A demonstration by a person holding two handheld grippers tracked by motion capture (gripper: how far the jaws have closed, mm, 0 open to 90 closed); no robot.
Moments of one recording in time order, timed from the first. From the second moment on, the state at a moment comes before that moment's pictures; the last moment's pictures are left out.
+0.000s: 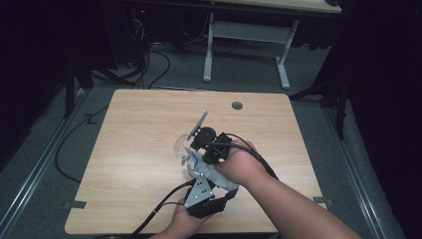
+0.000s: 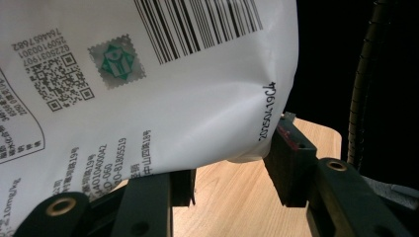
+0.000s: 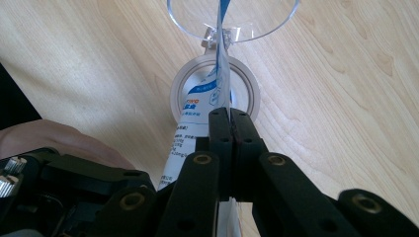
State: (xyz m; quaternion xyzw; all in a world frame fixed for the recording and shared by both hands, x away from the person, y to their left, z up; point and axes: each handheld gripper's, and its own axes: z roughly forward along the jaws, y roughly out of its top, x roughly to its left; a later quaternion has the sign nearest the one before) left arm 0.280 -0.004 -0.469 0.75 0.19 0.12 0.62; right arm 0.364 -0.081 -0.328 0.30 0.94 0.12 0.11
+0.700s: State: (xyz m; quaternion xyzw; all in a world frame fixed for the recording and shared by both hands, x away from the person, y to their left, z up) left arm 0.278 -0.004 -0.471 0.75 0.19 0.12 0.62; right arm 0.361 -0.084 -0.330 0.30 0.94 0.12 0.11
